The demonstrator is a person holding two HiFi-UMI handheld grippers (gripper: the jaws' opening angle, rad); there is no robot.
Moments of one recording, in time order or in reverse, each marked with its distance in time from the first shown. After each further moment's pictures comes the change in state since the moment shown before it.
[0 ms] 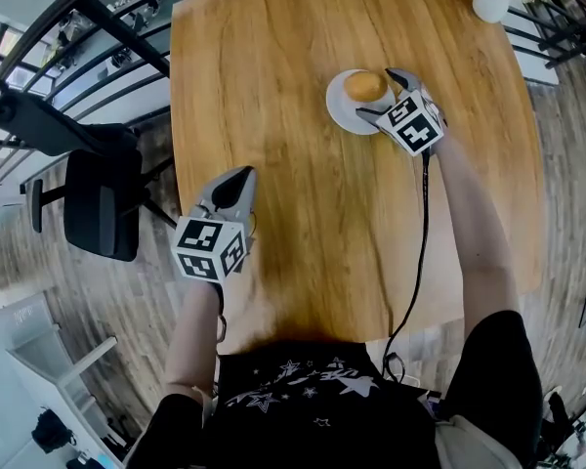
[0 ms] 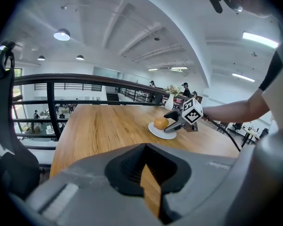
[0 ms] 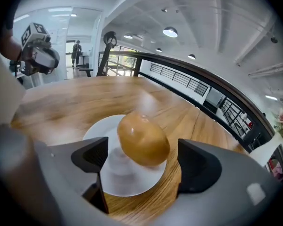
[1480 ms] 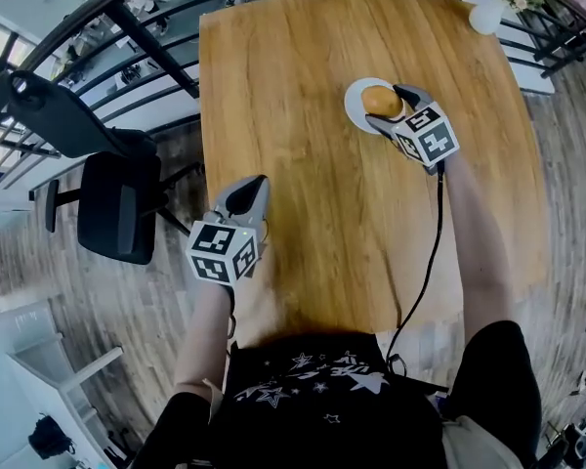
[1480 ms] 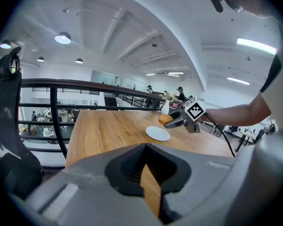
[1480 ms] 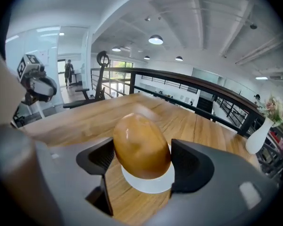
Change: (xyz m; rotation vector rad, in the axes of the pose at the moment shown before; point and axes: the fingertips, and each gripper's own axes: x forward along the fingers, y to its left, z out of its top) left arm -0.060 -0.003 0.002 0.008 -0.058 -0.036; right arm -0.063 0.035 0.047 0.175 -0.100 -0.009
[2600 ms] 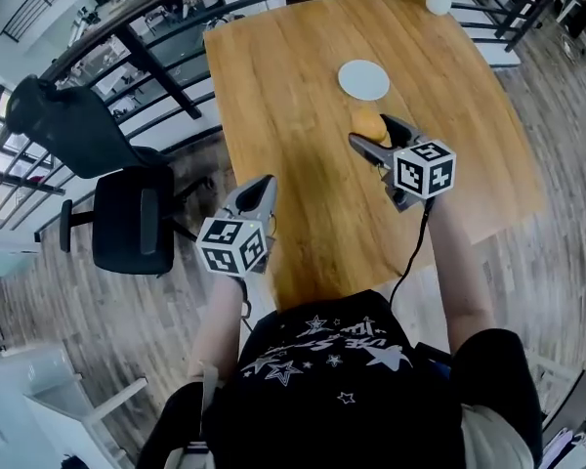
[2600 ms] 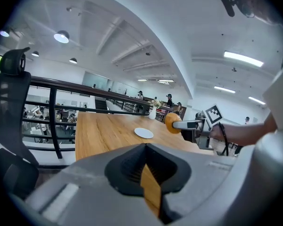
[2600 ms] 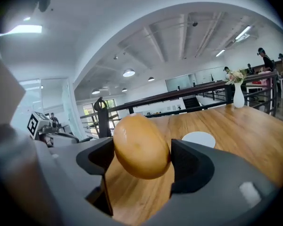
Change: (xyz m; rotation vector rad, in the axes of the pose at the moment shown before) left arm -0.111 -0.017 -0.014 -0.019 -0.054 -0.147; right arm -0.131 0.174 0.042 0.497 -0.353 -0.040
